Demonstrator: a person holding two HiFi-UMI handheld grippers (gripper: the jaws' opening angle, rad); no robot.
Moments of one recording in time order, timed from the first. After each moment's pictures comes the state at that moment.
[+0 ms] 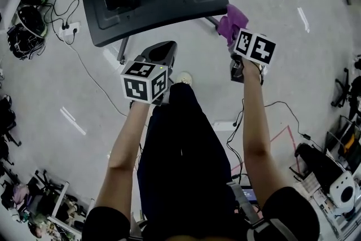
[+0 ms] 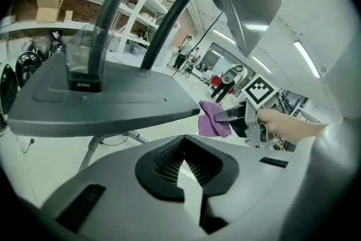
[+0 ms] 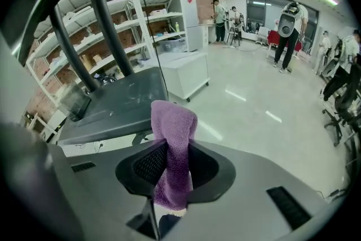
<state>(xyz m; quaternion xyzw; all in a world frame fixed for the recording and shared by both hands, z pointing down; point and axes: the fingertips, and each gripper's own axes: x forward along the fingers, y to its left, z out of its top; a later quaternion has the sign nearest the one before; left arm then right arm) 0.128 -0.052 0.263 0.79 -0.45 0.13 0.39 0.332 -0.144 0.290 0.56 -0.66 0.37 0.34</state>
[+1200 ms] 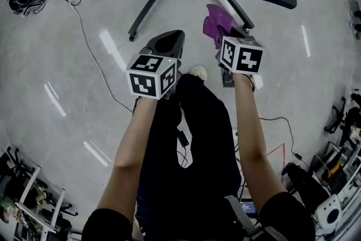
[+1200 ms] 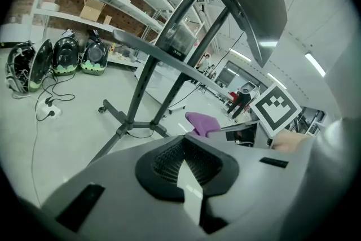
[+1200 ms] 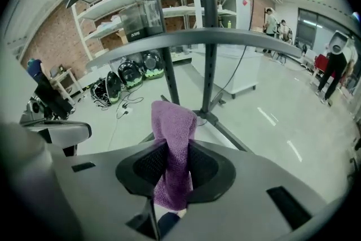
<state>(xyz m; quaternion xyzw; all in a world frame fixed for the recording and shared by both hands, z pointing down) 0.003 0.045 0.387 0.75 -0.54 0.04 0.37 0.122 -0.028 0.422 0.42 -0.78 0.27 0.39</state>
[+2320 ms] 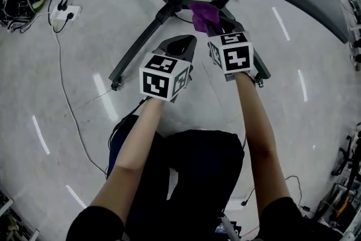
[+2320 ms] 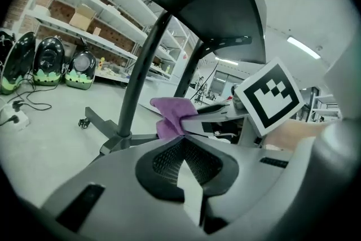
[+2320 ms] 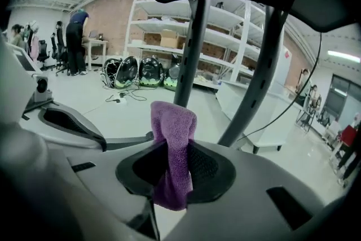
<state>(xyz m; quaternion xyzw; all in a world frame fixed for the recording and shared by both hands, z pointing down) 0.005 -0.107 0.610 0.79 -0.56 0.01 0.24 0.025 -0.189 0.614 0.32 -0.88 0.01 0.35</state>
